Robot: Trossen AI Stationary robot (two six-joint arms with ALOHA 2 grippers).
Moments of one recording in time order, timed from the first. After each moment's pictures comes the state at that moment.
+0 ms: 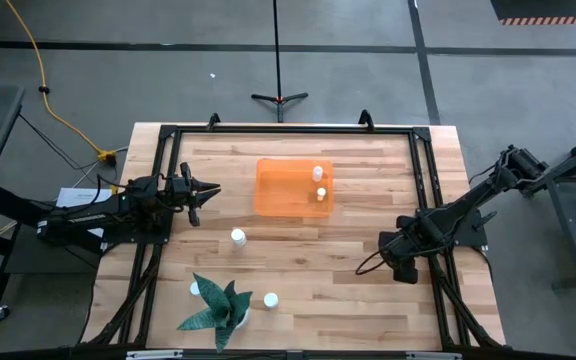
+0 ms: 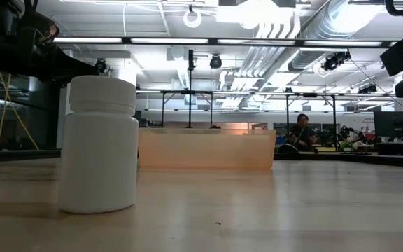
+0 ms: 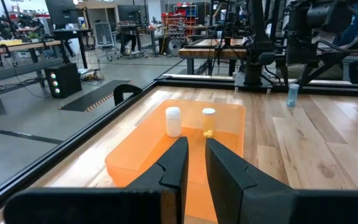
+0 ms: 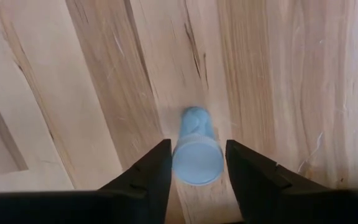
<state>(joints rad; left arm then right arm) 0.20 0.01 0.04 -0.07 -0.10 0.05 0.55 1.19 0.68 -0.97 -0.06 0.78</state>
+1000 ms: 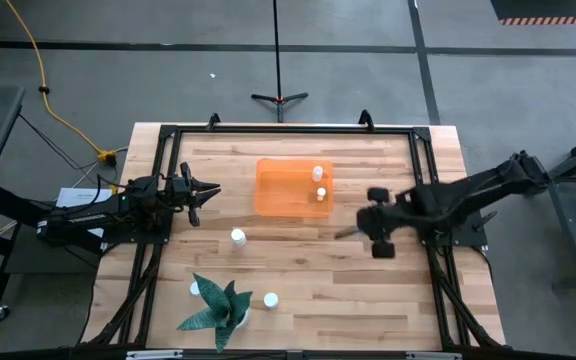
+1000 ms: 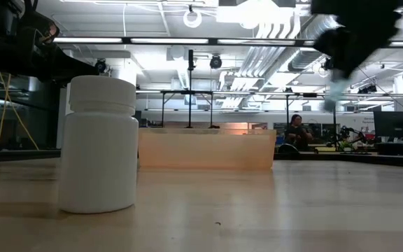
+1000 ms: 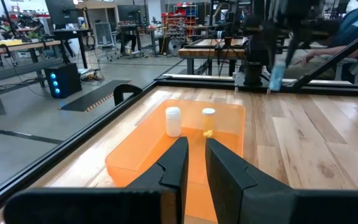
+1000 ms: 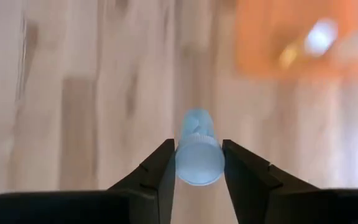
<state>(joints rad) 0.20 0.01 0.04 -0.07 -0.10 0.05 0.24 1.19 0.96 -0.91 0.16 0.20</state>
